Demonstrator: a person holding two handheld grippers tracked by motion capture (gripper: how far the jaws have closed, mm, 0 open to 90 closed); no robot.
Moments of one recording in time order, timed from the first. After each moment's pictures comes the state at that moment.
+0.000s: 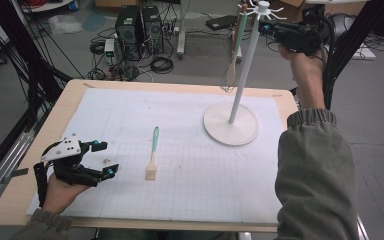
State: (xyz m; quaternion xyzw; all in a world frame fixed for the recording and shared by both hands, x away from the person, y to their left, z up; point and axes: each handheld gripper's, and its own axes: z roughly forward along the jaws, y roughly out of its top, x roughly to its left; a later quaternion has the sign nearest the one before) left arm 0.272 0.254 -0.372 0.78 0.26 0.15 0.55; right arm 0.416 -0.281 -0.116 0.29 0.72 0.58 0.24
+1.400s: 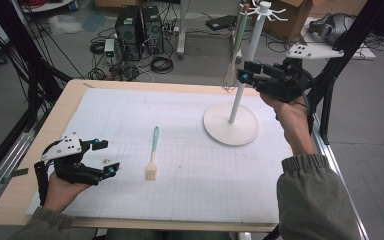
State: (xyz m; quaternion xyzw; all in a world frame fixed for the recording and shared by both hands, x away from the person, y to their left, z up) left arm 0.273 0.251 -0.368 0.77 0.26 0.15 0.56; right arm 0.367 -0.260 -0.191 0.26 0.73 0.61 0.17
